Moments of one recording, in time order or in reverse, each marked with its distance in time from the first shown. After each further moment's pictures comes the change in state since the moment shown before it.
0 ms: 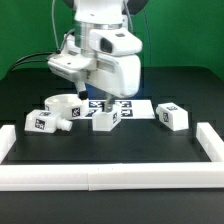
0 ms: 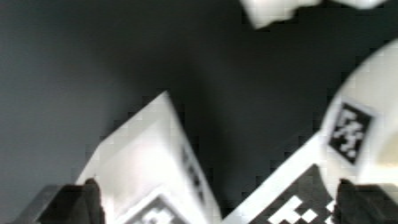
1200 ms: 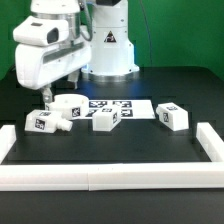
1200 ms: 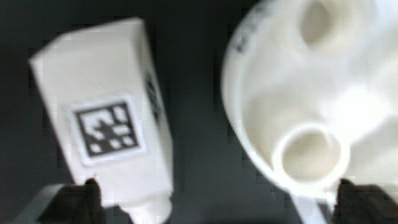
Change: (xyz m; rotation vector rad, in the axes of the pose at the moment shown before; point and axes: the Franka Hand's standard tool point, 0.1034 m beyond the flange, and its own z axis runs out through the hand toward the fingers) arm -0.039 -0.041 -0.008 0.027 0.054 1.118
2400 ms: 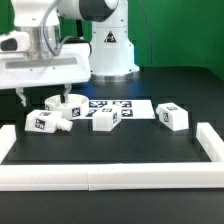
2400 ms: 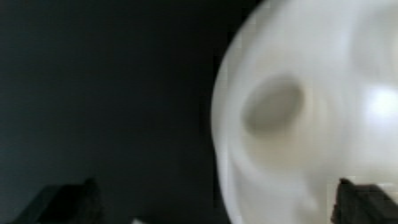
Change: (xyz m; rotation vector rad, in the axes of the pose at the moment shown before) arm -0.062 -0.019 0.046 -0.011 0.069 0.804
